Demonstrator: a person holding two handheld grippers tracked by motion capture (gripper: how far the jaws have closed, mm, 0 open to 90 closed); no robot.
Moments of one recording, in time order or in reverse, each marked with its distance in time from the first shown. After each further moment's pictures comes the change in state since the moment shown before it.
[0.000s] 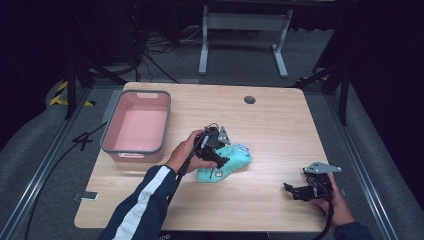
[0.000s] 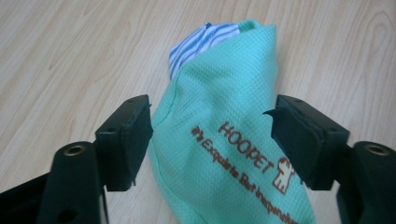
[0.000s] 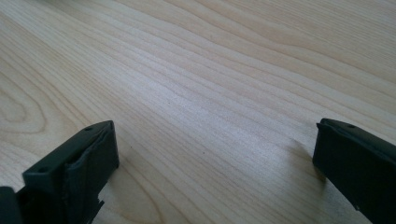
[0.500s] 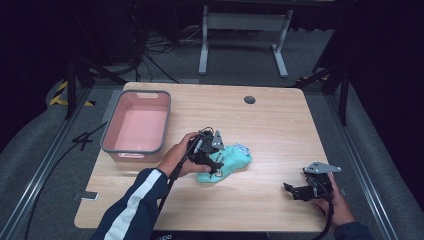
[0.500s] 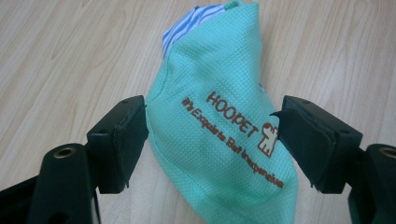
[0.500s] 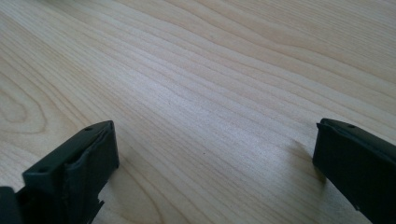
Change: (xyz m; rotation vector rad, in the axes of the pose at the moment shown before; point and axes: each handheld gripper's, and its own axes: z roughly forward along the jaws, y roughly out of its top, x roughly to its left) left arm -0.010 -0.013 -0.018 0.012 0.006 0.042; right arm 0.000 0.000 0.000 0.000 0.002 -0.002
